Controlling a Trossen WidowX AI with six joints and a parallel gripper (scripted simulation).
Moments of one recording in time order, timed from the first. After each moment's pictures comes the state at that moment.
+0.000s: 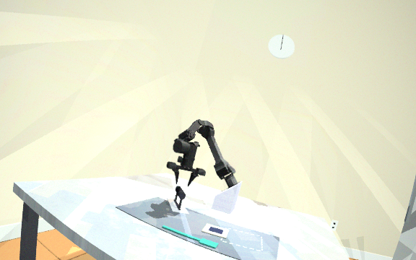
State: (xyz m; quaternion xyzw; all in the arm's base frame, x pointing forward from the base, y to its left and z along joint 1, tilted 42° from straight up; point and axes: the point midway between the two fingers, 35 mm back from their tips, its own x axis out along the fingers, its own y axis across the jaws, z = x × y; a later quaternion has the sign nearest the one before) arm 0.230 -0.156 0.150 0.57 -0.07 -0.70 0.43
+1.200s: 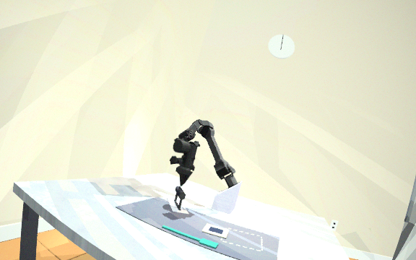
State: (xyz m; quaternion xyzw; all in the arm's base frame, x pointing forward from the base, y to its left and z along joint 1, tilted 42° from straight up) arm 0.230 -0.155 0.151 0.23 0.34 -0.62 0.67
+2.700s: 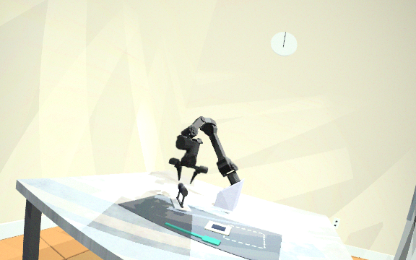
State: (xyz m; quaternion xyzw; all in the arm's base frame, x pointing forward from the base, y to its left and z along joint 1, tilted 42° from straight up) arm 0.230 -0.155 0.152 -0.31 0.67 -0.20 0.64
